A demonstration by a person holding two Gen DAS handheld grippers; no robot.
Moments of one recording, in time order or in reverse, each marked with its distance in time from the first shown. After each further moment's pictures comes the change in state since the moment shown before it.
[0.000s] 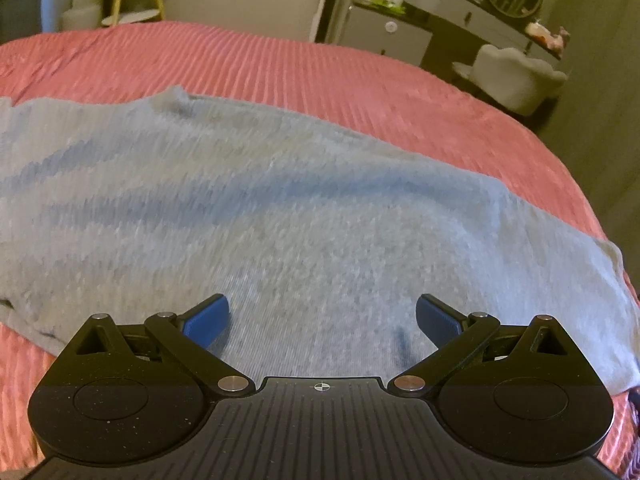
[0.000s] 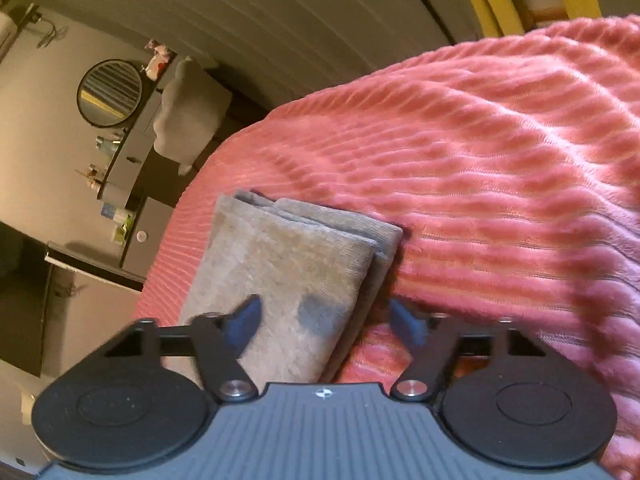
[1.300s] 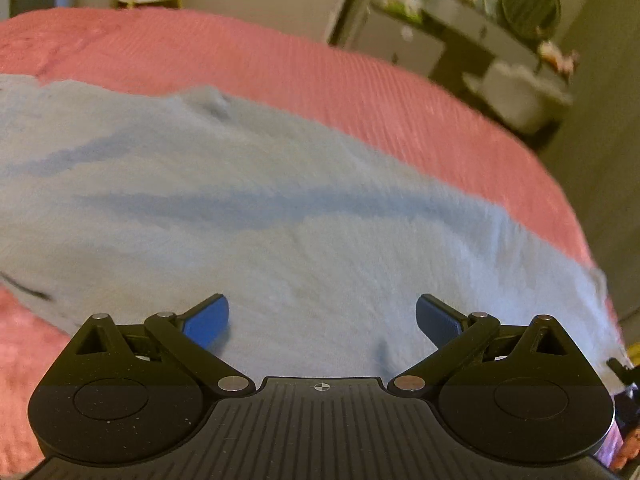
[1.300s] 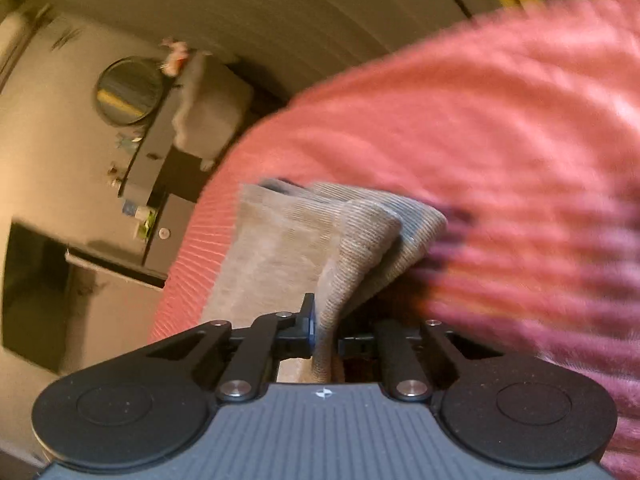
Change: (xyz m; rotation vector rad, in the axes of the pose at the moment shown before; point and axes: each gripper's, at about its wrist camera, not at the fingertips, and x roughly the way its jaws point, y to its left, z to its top) left arm -0.039 0.044 0.015 -0.113 -0.014 -0.036; right arm 0.029 0.028 -0.008 -0.055 -0.007 0.066
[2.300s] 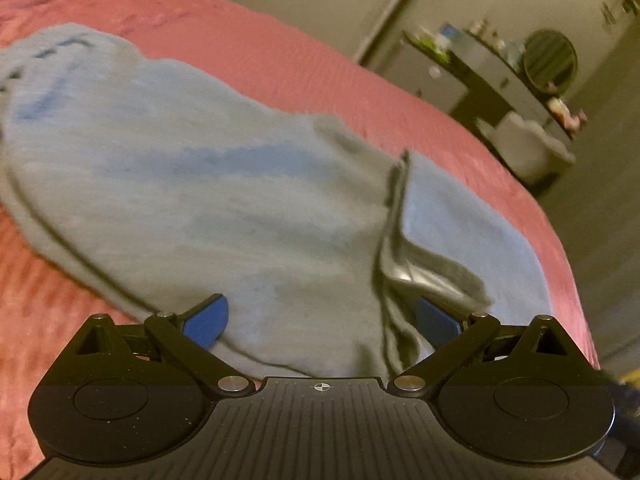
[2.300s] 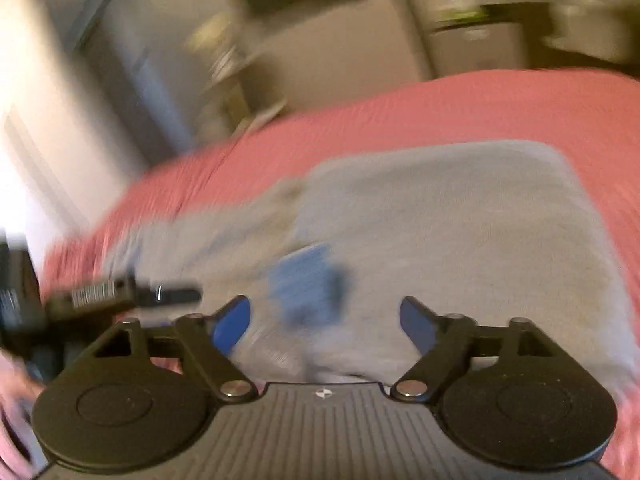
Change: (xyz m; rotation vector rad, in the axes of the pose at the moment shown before) left arm -0.012 0.128 0.013 -0.111 -0.003 -0.096; right arm -0.016 0.207 -0.268 -0.905 0.473 0.420
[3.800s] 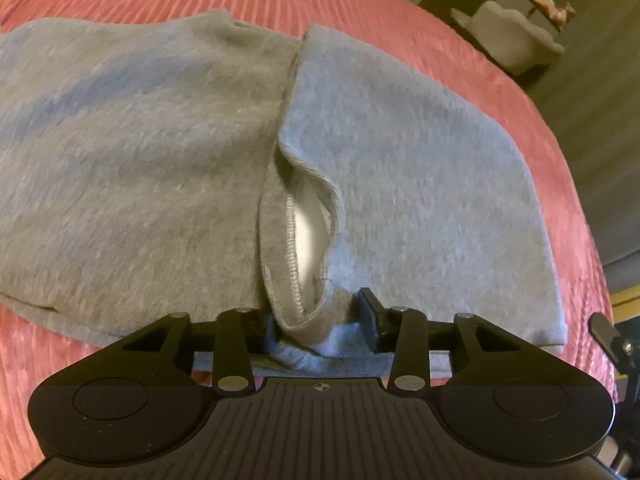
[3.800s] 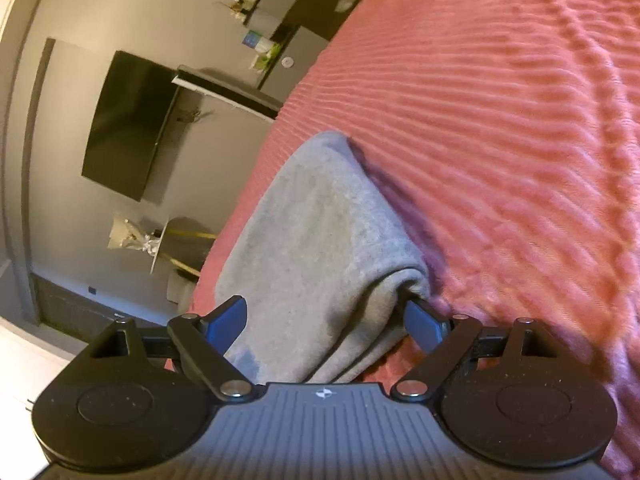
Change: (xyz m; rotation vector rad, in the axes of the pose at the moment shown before) left arm 0.063 -0.079 -0.007 0.142 0.289 0.012; right arm -0.062 -0.119 -0.056 0.682 -0.189 0.006
